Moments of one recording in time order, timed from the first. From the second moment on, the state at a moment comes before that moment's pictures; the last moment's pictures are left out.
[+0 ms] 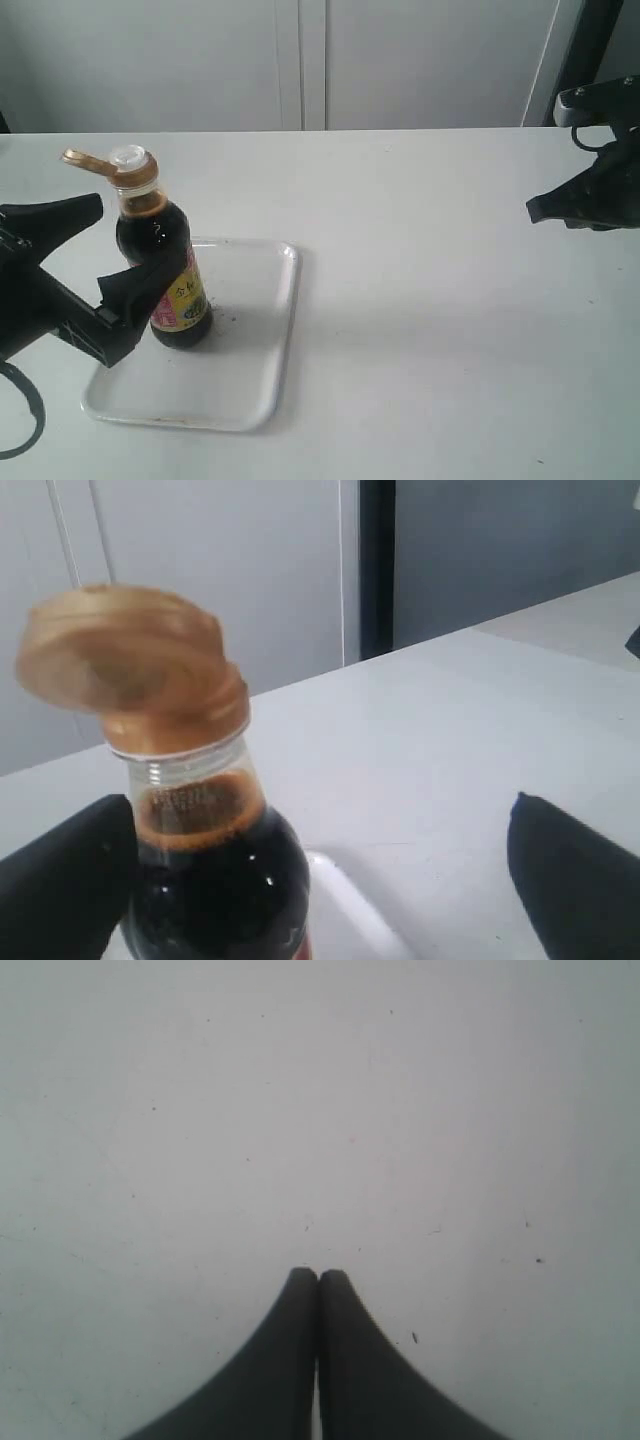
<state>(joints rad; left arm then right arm) -0.44 1.21 -0.19 0.29 -0.96 -0.13 -0.01 1.55 -0.98 0.19 0.50 -0.39</state>
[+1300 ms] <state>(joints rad) -0.44 1.00 -0.63 -0.05 -0.35 0.21 -0.01 1.55 -0.98 0.18 0.49 -0.44</state>
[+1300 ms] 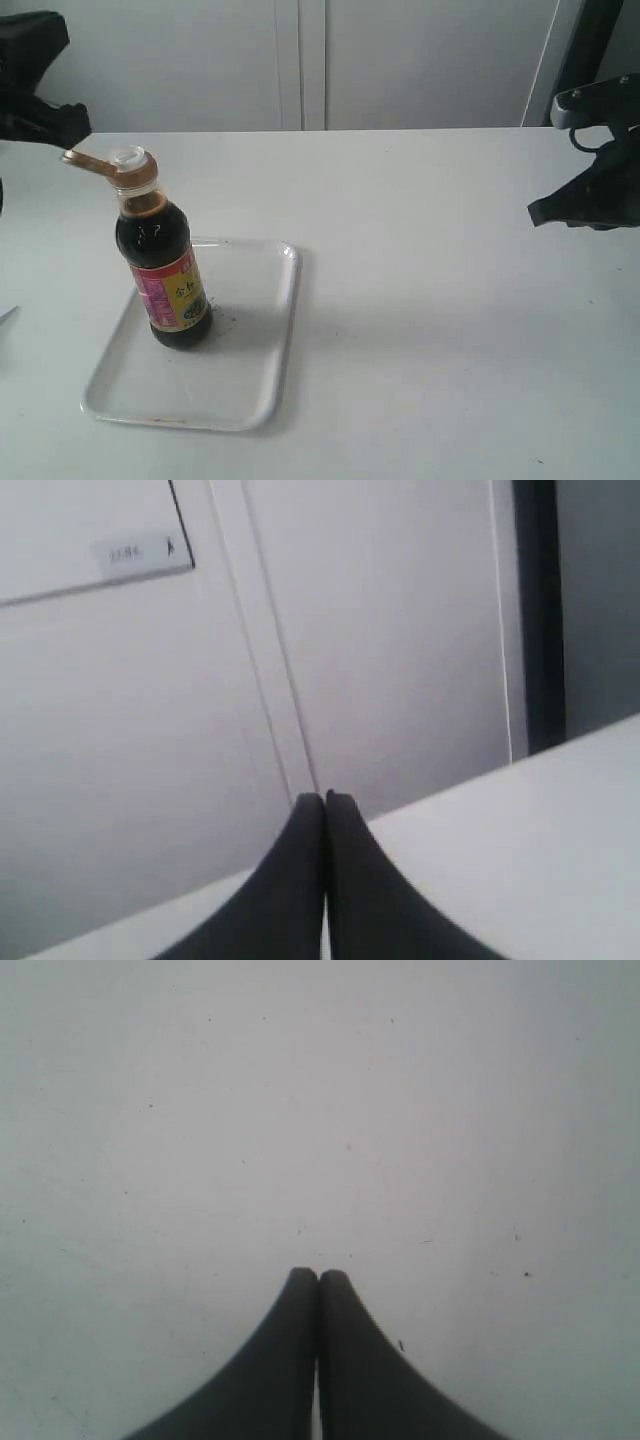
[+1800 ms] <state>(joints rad) -0.26 1.06 -0.99 -0.18 0.43 0.35 -0.01 1.55 -1.15 0.15 0.77 -0.42</state>
